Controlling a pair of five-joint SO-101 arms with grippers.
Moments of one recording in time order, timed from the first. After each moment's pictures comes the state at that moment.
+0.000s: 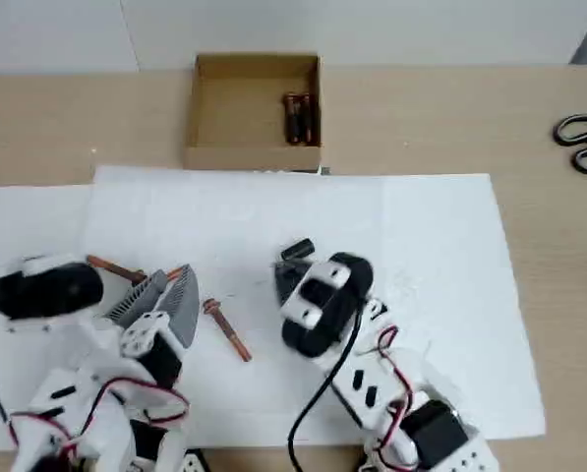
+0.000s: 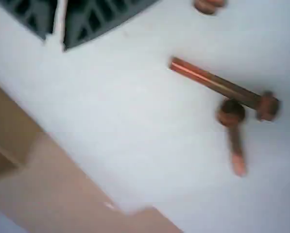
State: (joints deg) left arm 9.3 -93.1 50.2 80.0 32.0; right arm -36.5 -95.4 79.1 35.1 11.6
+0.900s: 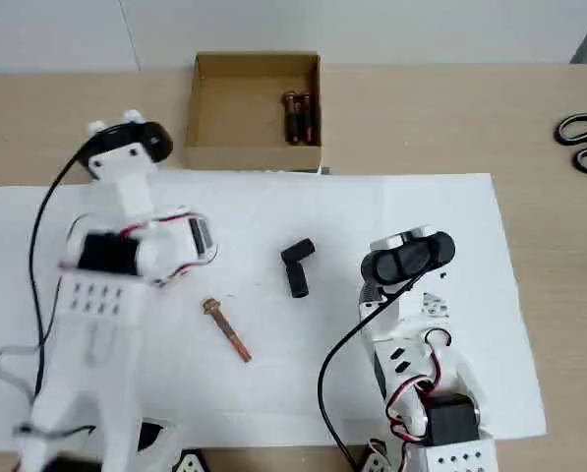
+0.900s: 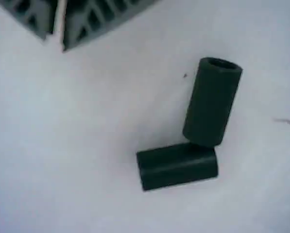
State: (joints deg) left arm 3.8 -26.2 25.9 78.7 27.9; right arm -11.6 -95.3 83.0 54.7 1.2
